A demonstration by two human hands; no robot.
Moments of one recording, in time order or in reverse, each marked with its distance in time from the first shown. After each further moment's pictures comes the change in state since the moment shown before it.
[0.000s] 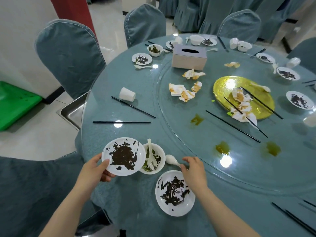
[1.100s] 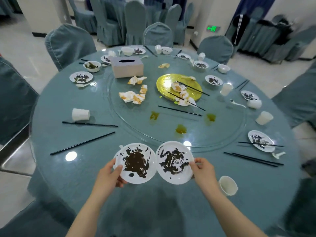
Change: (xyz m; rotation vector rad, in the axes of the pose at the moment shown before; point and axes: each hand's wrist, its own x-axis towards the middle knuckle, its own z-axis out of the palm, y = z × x) left_hand -0.012 0.023 0.052 0.125 -0.495 0.196; right_hand -0.140 -0.017 -0.068 0.576 0.466 0.486
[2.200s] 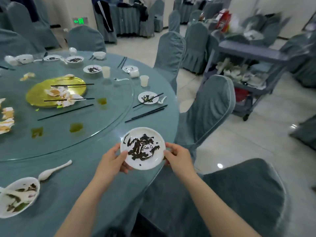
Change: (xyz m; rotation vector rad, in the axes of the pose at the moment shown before) left_hand -0.126 0.047 0.230 0.246 -0.791 0.278; right_hand -0.164 0.092 -0.174 0.351 0.432 0.110
